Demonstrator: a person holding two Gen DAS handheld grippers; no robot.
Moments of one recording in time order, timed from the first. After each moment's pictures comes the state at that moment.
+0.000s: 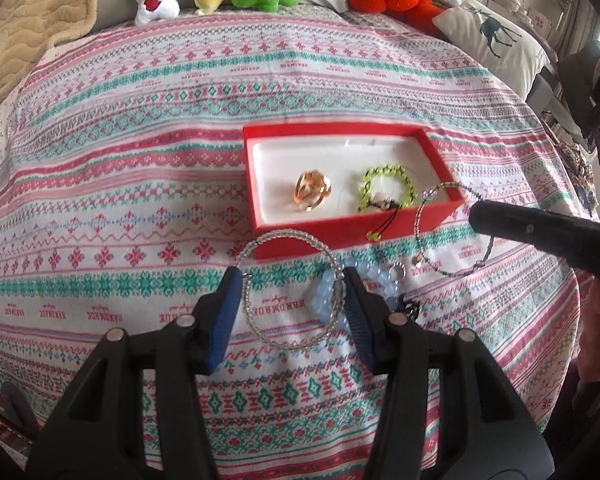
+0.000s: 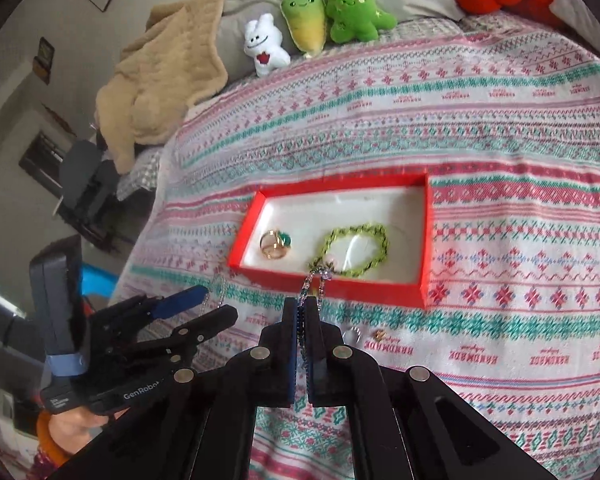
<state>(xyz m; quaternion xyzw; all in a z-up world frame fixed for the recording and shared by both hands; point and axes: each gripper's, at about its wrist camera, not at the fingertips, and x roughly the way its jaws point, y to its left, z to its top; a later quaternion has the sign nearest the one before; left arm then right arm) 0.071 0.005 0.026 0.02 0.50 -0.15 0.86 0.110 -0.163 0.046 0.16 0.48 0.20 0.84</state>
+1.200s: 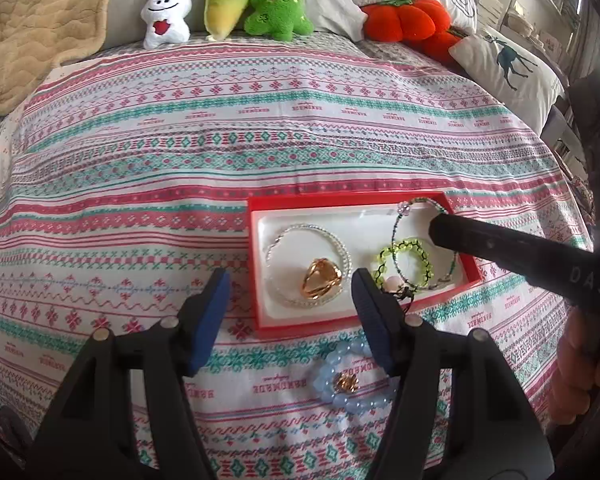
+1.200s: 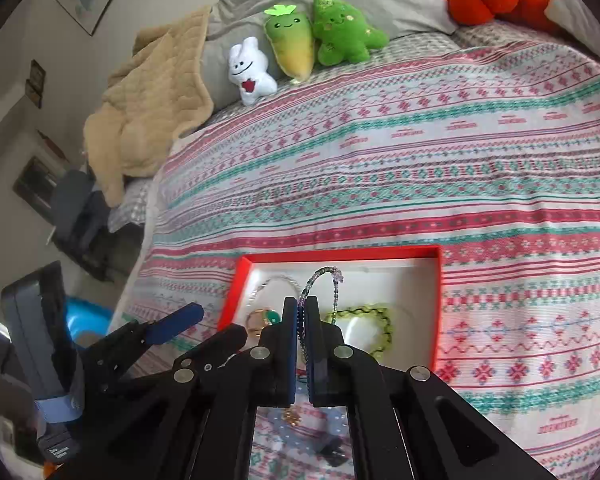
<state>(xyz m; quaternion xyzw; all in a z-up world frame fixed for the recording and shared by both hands) 0.110 -0.001 0.032 0.00 0.46 -0.12 0.88 0.166 -0.157 0.038 0.19 0.46 0.19 0.85</state>
